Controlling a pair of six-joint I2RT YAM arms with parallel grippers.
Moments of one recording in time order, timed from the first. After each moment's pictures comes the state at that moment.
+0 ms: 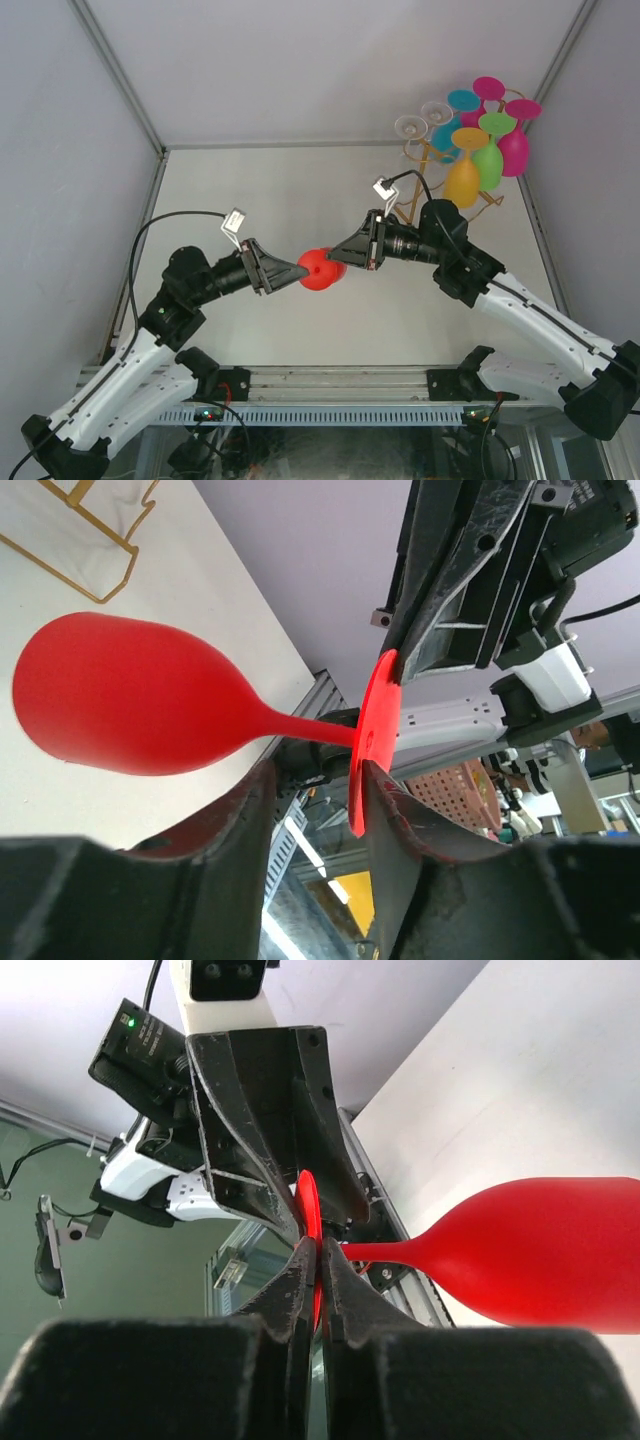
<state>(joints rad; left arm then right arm) -0.60 0.64 0.63 -0.03 0.52 -0.95 0.73 1.04 0.94 -0.02 -0.59 0.81</state>
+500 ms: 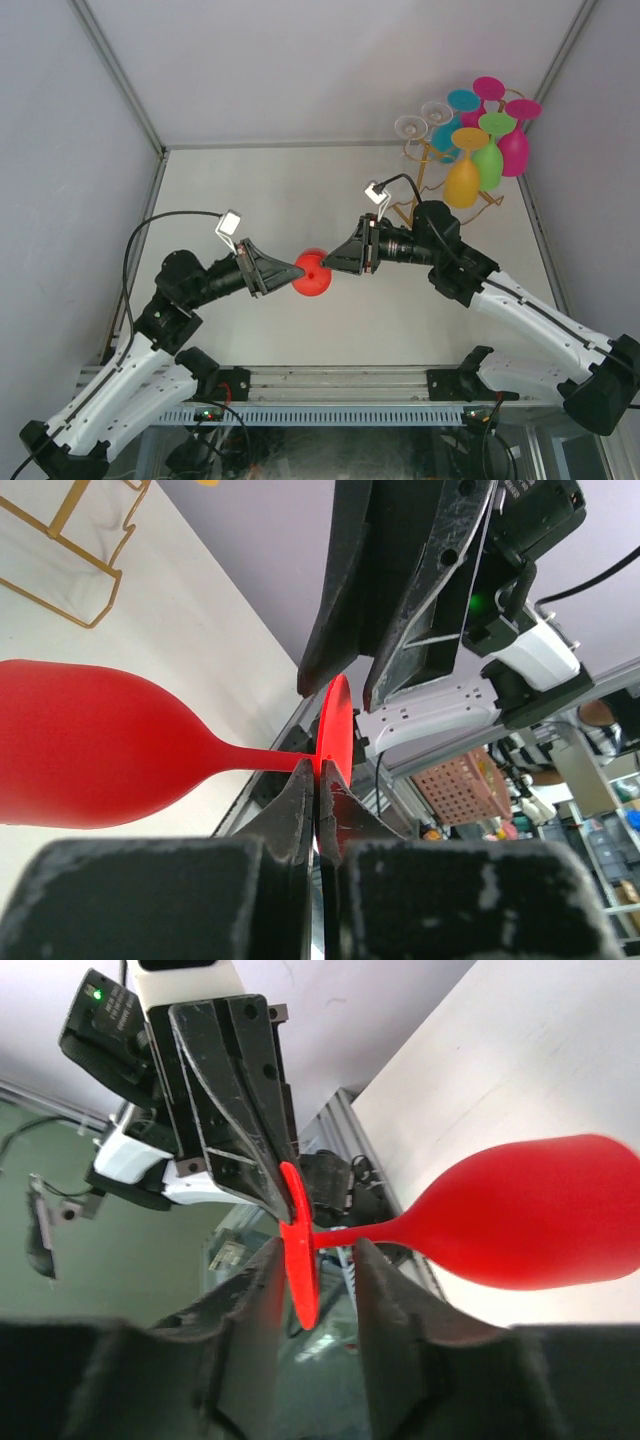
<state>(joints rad) -0.60 0.62 0.63 0.01 0.55 -0.92 0.76 1.07 0.94 -0.02 -0.62 0.79</state>
